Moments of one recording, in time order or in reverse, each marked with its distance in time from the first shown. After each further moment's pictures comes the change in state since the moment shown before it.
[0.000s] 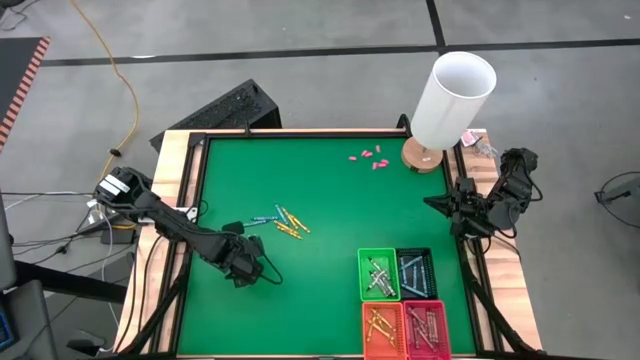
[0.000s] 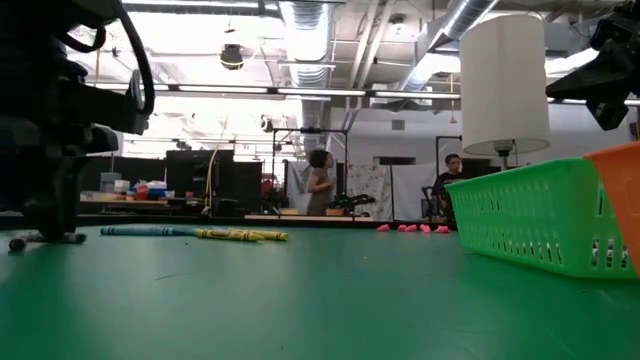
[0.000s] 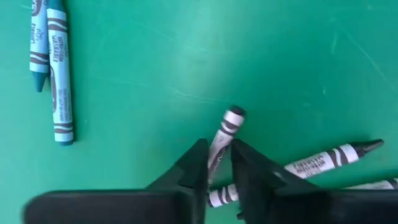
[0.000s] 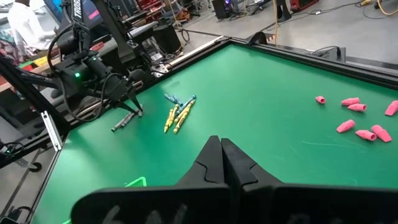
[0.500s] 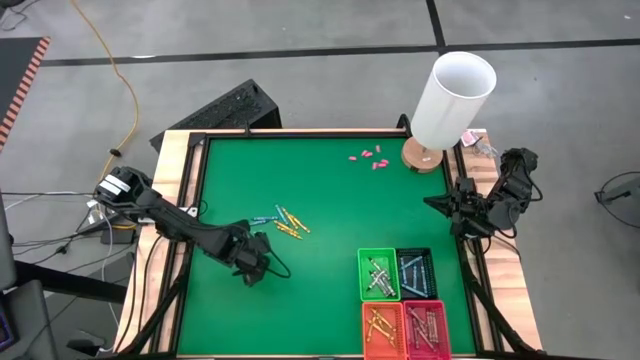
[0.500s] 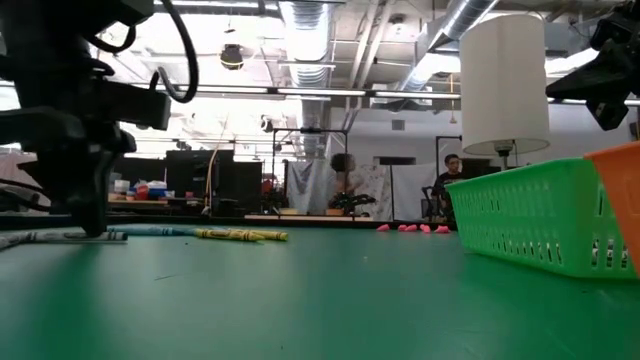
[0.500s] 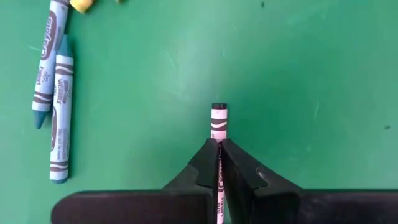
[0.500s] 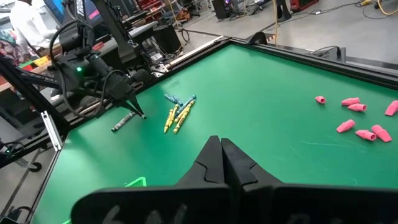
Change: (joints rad) left arm 0.061 0.001 0.006 0.097 -0.019 0.019; right arm 0.000 0.000 0.000 0.000 0.000 0.000
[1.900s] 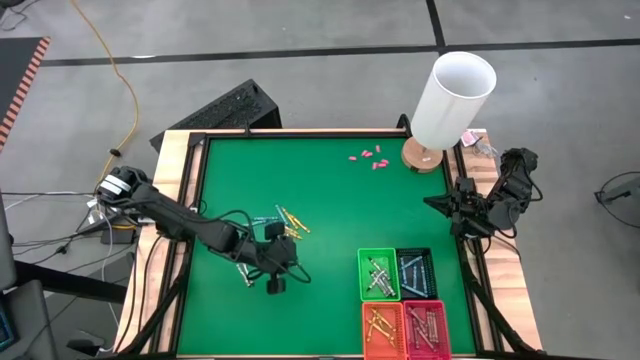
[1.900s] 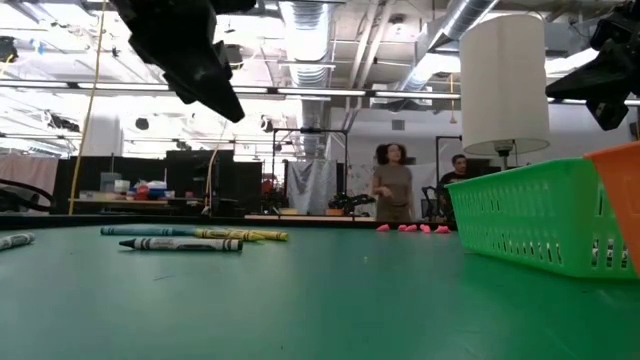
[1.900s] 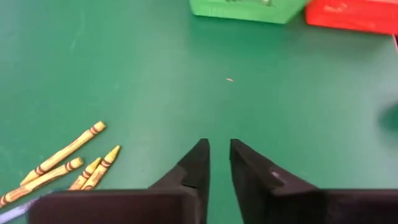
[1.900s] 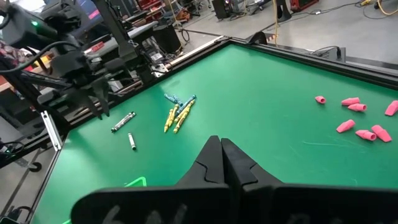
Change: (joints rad) left arm 0.046 0.000 0.220 0.319 0.007 0.323; right arm 0.000 0.000 0.000 0.000 0.000 0.000
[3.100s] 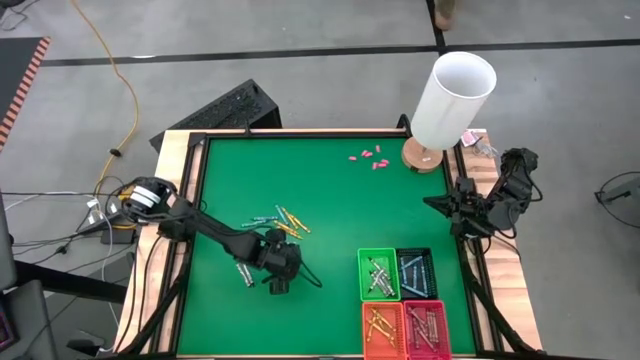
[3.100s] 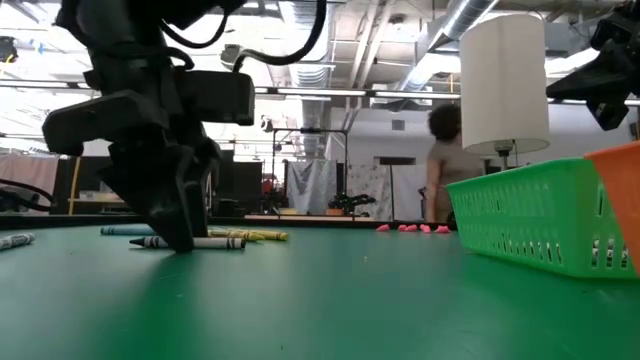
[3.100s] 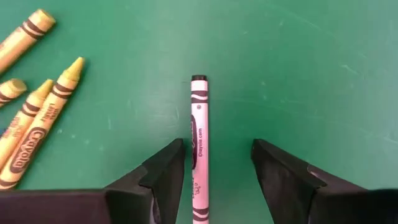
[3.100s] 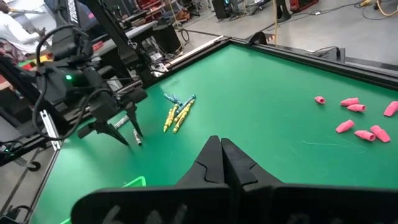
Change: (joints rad) left arm 0.027 0.274 0.001 -0.093 0.062 -0.018; right arm 0.000 0.004 0.000 -0.003 0.000 0.000
